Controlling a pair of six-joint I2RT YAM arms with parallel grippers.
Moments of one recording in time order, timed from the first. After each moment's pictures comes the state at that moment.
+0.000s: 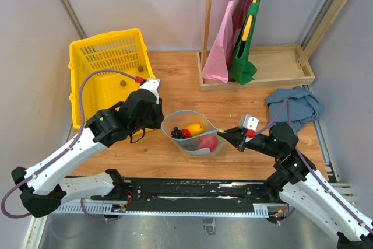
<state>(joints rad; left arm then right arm) -0.87 1.04 1.20 -0.90 -0.37 -0.50 0.67 0.47 0.45 -0.05 -0.50 -0.19</state>
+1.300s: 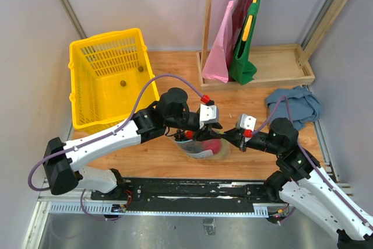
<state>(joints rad) -1.00 1.29 1.10 -0.11 0.57 0.24 0.67 0.53 0.60 -0.25 -0.55 -0.30</state>
